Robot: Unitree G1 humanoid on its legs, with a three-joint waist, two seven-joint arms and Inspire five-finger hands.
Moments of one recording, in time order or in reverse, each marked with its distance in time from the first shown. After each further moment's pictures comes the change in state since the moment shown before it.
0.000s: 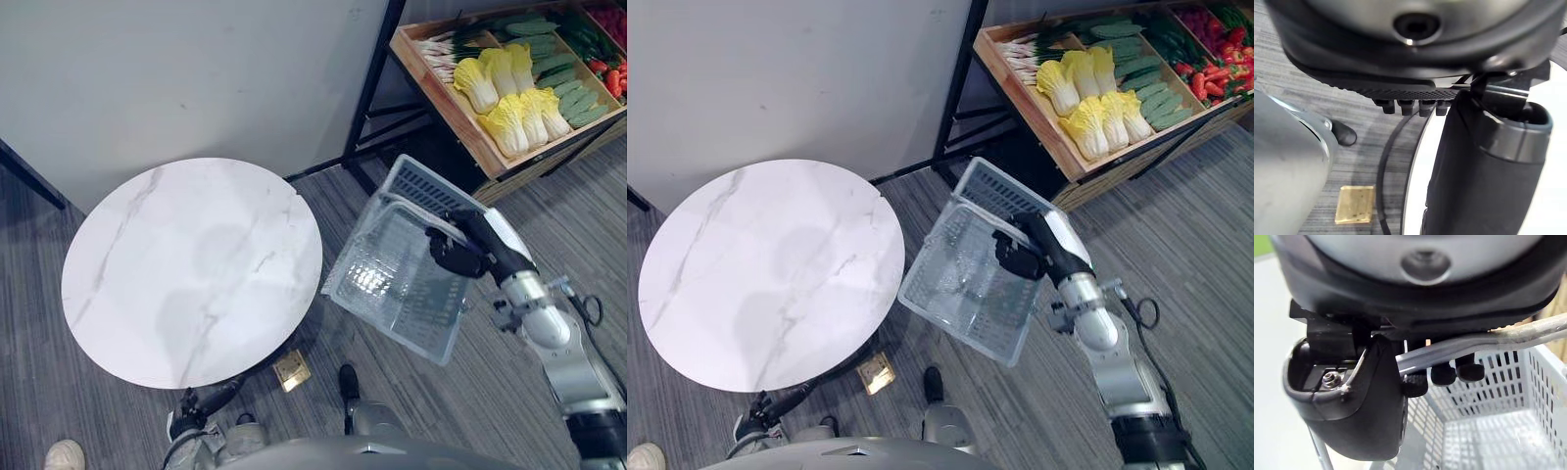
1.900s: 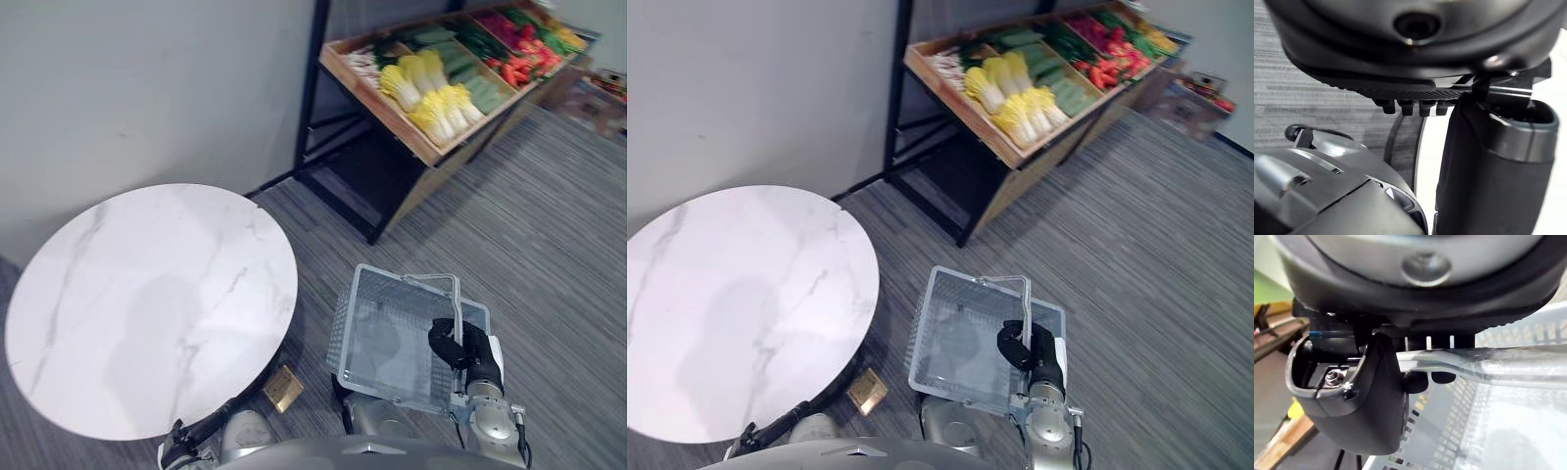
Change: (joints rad) left arm 0.057 -0.022 0.083 0.010 0.061 0.013 0.016; right arm 0.244 0.575 -0.142 0.202 0.032 0.068 -0.154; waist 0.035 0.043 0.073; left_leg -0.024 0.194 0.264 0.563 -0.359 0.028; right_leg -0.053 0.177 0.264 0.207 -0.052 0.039
